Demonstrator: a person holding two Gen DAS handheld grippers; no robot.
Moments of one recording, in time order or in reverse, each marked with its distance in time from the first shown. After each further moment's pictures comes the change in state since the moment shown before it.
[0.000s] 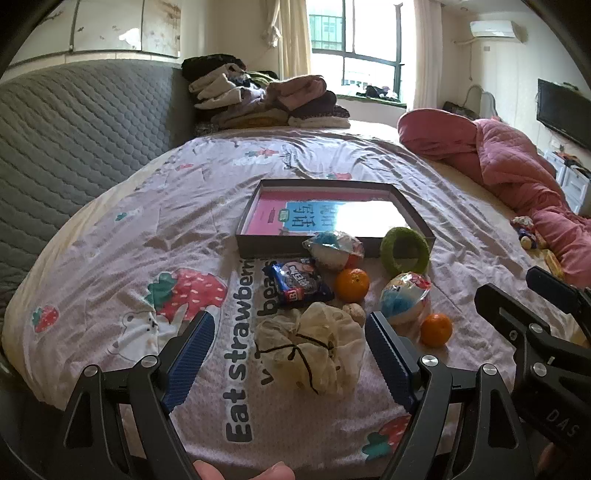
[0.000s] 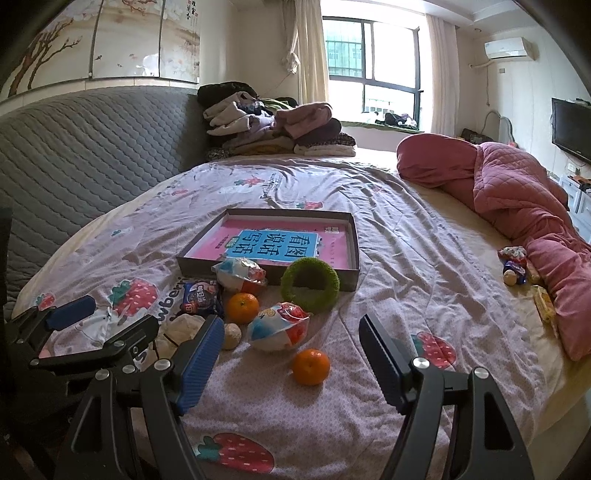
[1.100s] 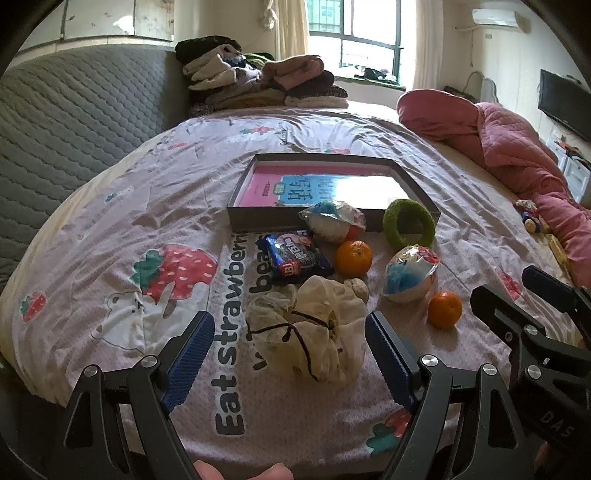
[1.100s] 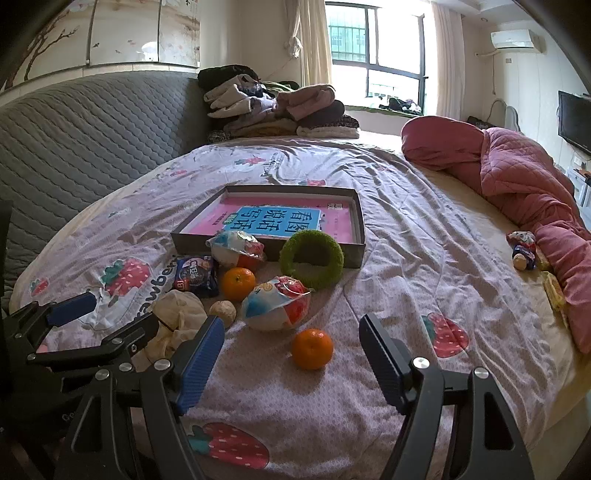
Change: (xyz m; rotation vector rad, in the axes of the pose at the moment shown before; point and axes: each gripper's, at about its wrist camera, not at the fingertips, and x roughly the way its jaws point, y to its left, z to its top) left arm 0.025 -0.002 -0.012 0.008 0.077 -0.010; right arm 0.024 -0.004 -0.016 0.002 0.068 0.012
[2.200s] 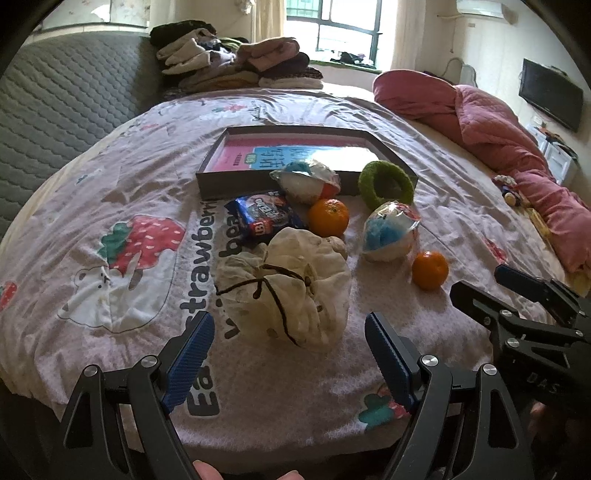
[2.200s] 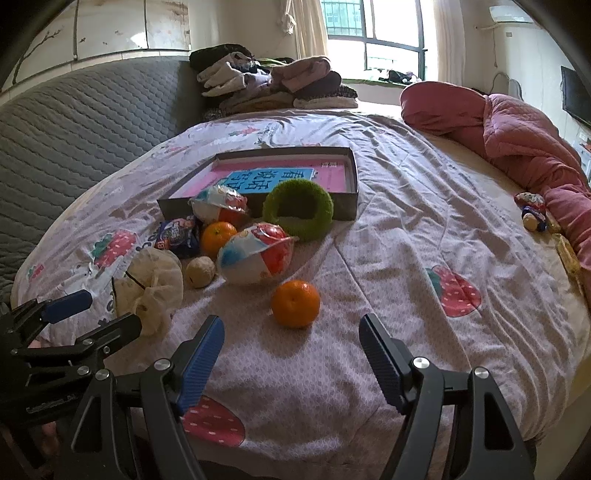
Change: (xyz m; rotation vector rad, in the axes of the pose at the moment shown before) left arm 0.015 -0.004 -0.024 0.033 0.063 -0.107; right arm 0.028 -0.024 -0.032 0.044 0.105 0.036
